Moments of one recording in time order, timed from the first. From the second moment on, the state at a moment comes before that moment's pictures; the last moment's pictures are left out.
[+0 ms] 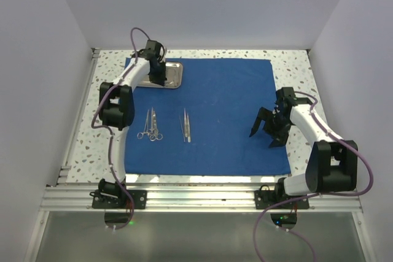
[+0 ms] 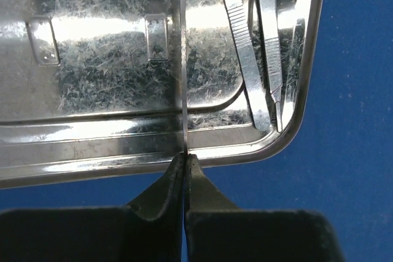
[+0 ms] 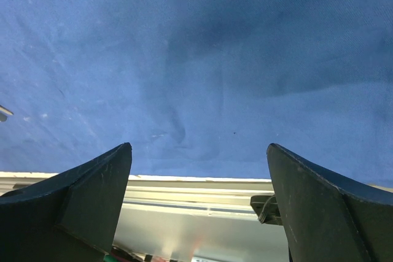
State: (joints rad) left arm -0.20 2.36 2.04 -0.76 0.08 -0.21; right arm 0.03 1.42 0.94 -0.95 -0.21 0.50
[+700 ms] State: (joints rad) left arm -0.56 1.77 1.51 -0.54 0.09 -0.62; right arm 0.03 1.26 1.09 -1.07 -0.26 0.56
